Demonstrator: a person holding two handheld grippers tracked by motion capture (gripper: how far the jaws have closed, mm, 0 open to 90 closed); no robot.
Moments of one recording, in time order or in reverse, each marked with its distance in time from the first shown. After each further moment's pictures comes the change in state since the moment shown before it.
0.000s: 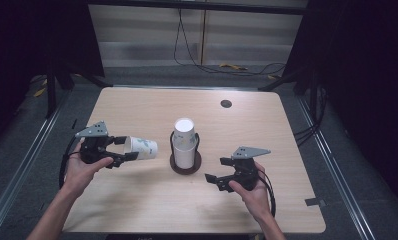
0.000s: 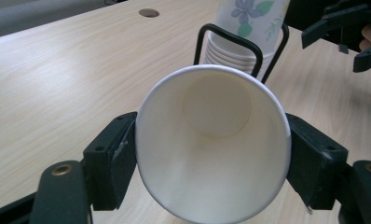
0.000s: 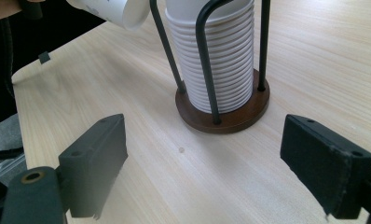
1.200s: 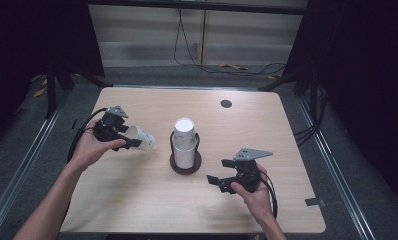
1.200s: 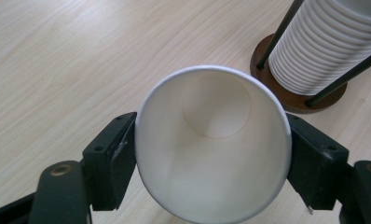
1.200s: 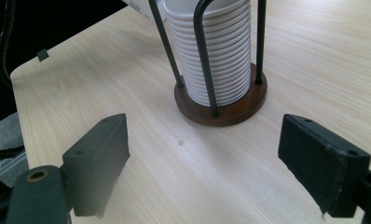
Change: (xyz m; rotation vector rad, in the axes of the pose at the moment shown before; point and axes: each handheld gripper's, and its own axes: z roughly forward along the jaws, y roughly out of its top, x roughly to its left) left arm 0.036 0.039 0.042 0.356 0.131 -0.003; right arm 0.000 -0.005 -0.005 0.008 -0.009 0.010
